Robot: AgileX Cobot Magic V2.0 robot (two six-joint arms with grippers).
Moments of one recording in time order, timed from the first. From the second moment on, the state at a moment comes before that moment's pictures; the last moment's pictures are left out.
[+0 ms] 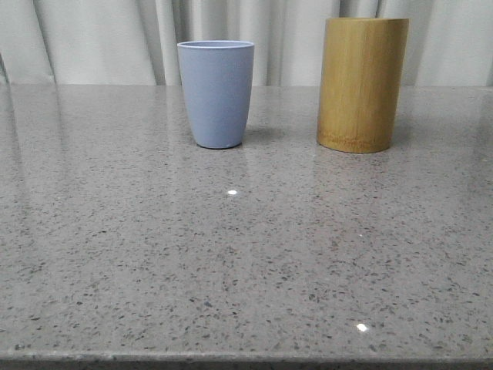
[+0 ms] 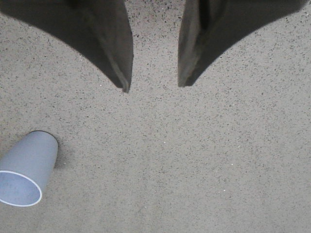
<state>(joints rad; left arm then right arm) -0.23 0.69 -0.96 0.06 0.90 -0.17 0.47 1.53 -1.77 0.05 0.53 0.04</state>
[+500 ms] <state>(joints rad) -0.23 0.69 -0.96 0.06 0.90 -0.17 0.61 1.66 -1.77 0.05 0.33 0.03</state>
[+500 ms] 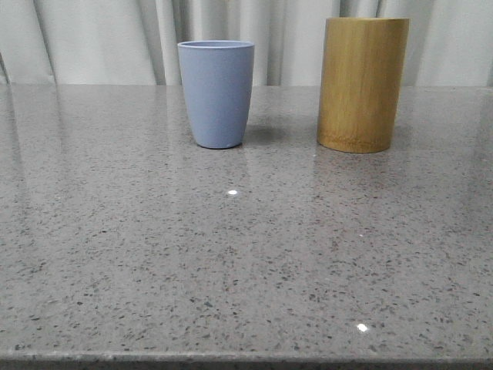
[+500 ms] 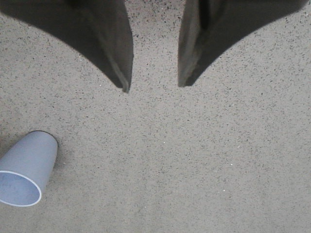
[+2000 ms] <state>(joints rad) -0.23 0.69 -0.96 0.09 0.89 -0.17 0.60 1.76 -1.77 0.05 0.38 0.03</state>
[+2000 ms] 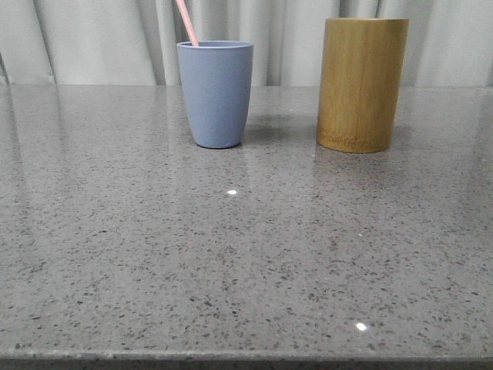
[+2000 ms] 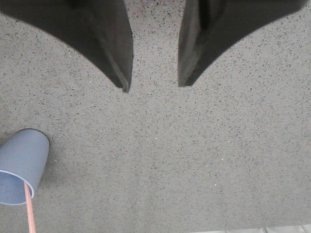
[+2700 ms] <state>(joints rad) -0.23 0.69 -0.96 0.10 0.84 -0.17 0.38 1.44 -1.48 0.05 0.49 0.03</state>
